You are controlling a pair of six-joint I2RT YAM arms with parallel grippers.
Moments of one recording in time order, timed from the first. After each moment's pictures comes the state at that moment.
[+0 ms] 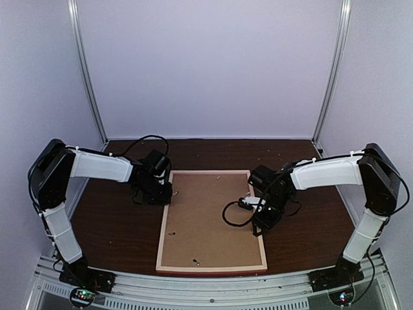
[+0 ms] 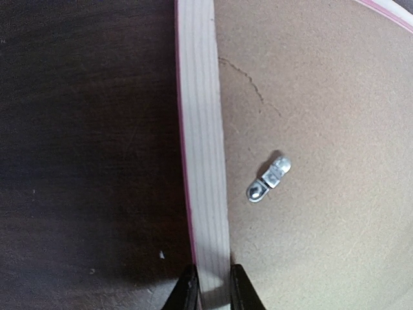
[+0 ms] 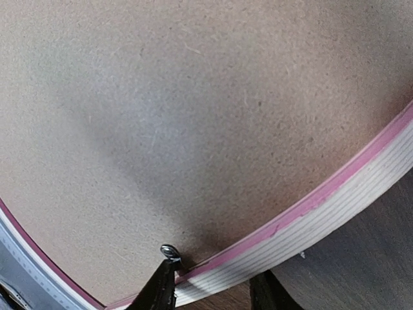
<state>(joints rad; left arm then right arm) -0.65 1.83 1.10 -0.42 0.01 -0.61 0.76 1.73 1.06 -0.79 -0.23 0.02</state>
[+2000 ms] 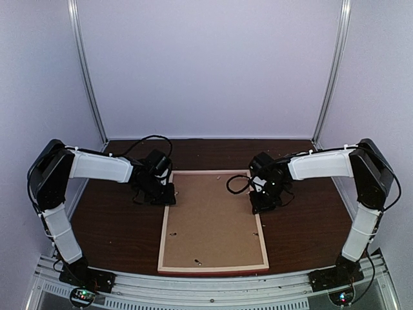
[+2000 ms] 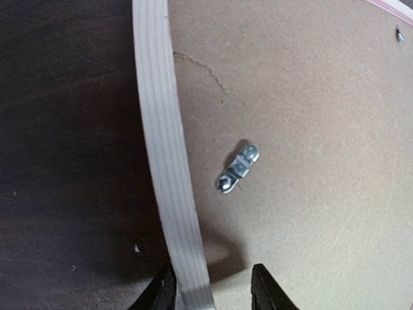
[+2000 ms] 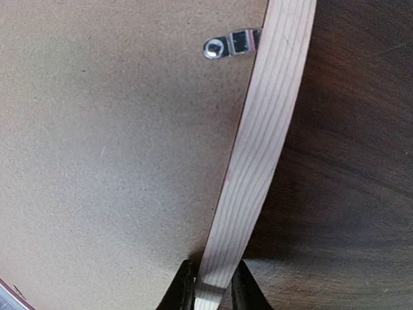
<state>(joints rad) -0.66 1.82 1.10 -0.41 0.04 -0.57 0.66 1.82 1.16 -0.67 -0.08 0.45</state>
